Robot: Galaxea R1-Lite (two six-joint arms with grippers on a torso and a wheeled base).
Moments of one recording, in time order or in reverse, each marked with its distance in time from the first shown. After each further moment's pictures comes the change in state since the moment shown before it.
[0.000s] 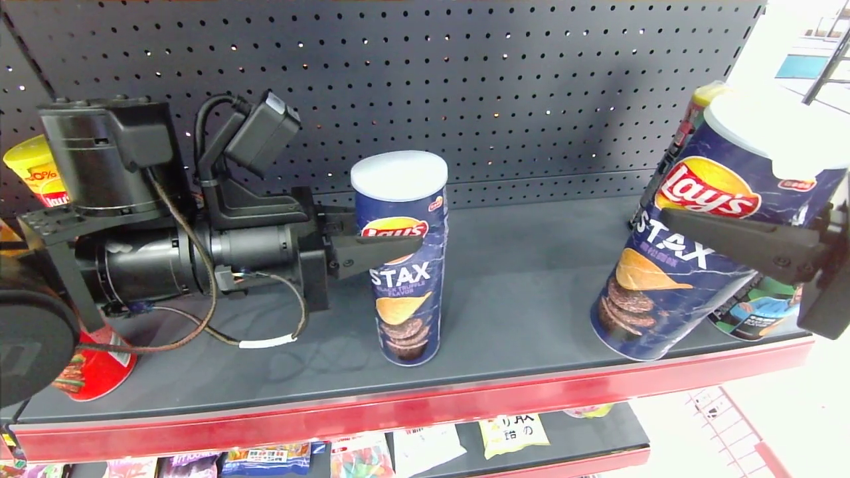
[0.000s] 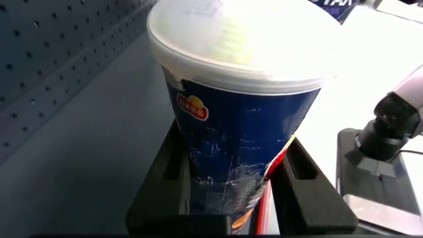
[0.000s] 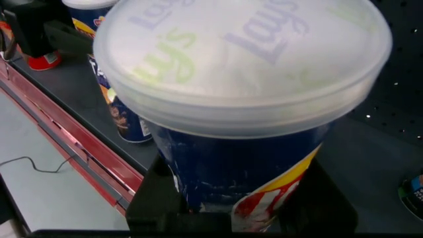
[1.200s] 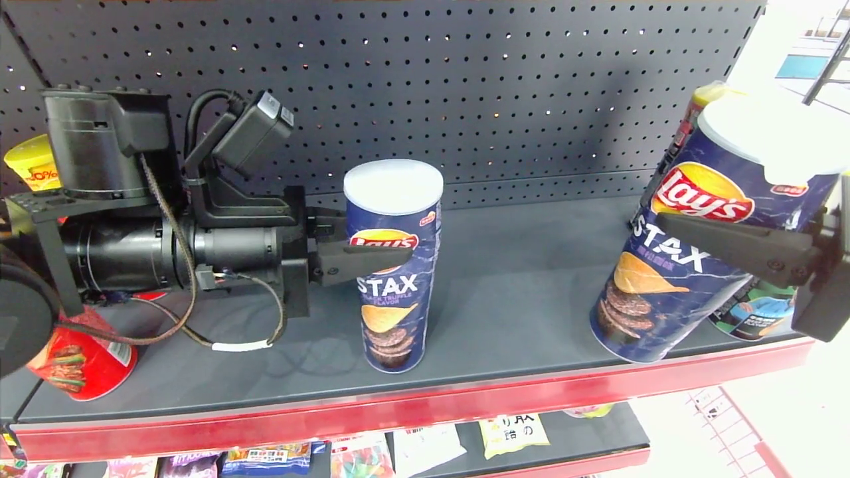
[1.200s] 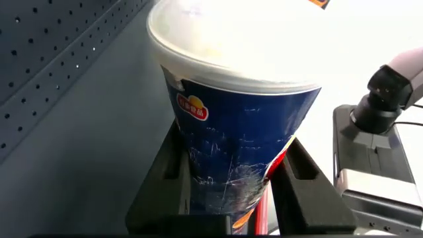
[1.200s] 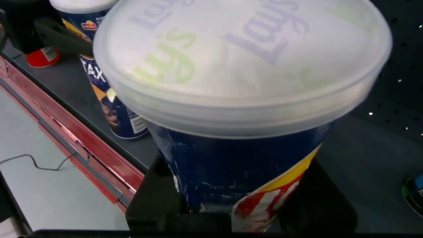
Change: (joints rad) left arm 0.036 -0.016 -0.055 0.160 -0.084 0.119; right arm 0.000 0.004 0.006 0.000 0.000 0.001
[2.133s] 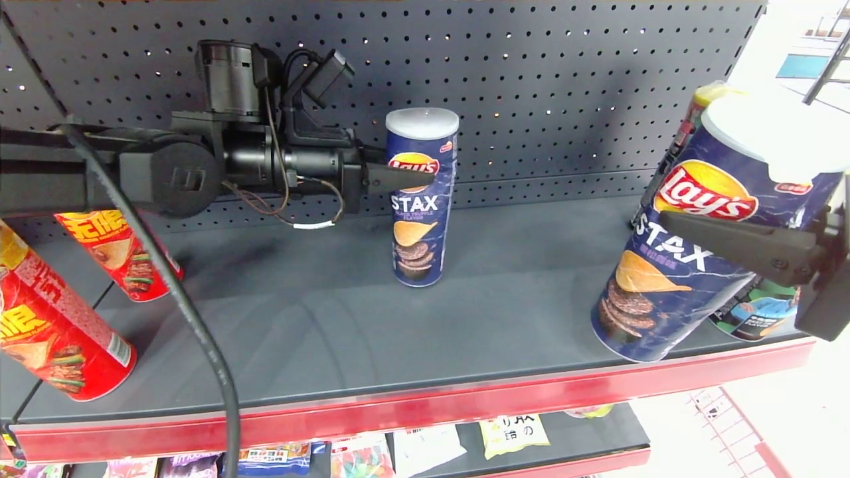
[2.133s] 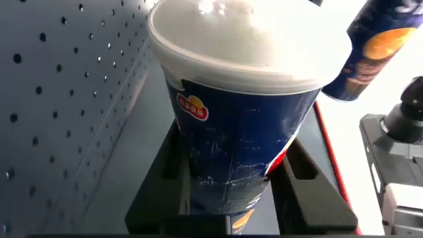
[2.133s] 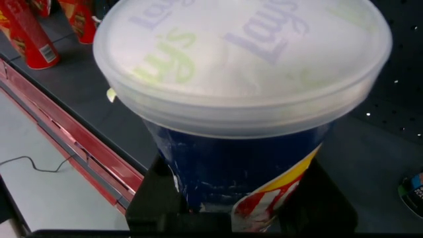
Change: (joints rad) left arm 0.101 0.384 -0.592 0.231 -0.184 0.058; right arm -0.001 -0.004 0.000 0.000 -0.001 0.000
